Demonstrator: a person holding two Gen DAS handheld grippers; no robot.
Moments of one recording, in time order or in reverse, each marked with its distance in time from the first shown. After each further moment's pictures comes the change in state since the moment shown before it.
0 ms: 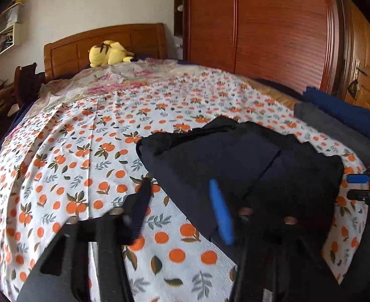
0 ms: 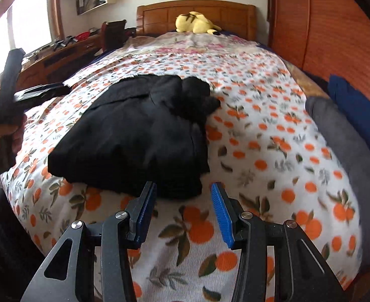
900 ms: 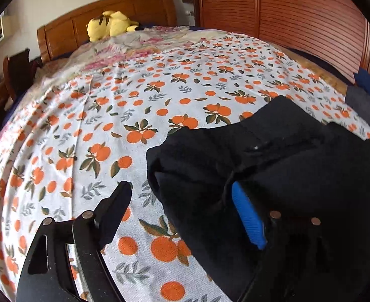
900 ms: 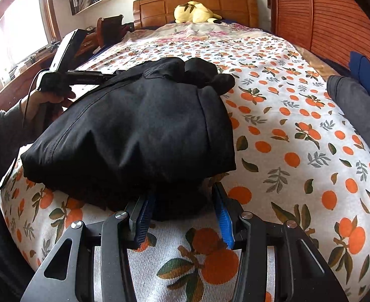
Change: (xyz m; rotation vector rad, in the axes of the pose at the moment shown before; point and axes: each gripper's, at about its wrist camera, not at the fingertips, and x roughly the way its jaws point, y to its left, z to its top) left arm 0.137 0.041 0.039 0.003 0.172 0.068; right arm 0.058 -0.009 0.011 0.035 0.028 0.044
